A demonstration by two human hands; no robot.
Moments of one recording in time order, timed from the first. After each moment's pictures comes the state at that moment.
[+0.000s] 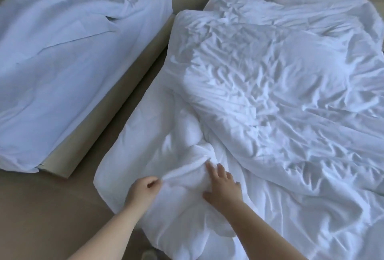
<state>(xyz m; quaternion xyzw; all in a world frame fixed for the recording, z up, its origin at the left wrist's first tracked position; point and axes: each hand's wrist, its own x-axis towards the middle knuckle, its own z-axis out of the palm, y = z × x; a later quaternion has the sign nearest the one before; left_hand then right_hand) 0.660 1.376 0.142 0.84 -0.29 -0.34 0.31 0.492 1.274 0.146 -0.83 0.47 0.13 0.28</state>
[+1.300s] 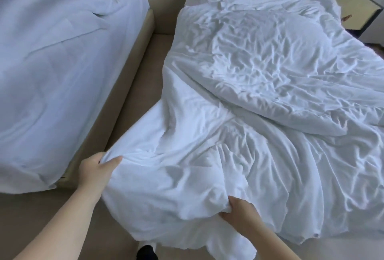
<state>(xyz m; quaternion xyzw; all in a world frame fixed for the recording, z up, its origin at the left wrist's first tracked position) 0.934 1.521 0.181 0.85 -0.27 -0.25 0.39 0.627 1.490 0.123 -0.70 0.60 0.13 0.37</state>
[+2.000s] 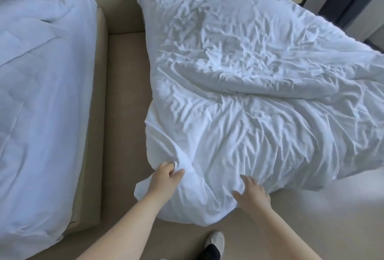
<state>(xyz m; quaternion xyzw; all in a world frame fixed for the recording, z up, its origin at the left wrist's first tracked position) 1.010 1.483 0.115 0.68 -0.55 -0.43 0.20 0.794 1.520 0.113 -0.53 0.78 0.07 0.34</state>
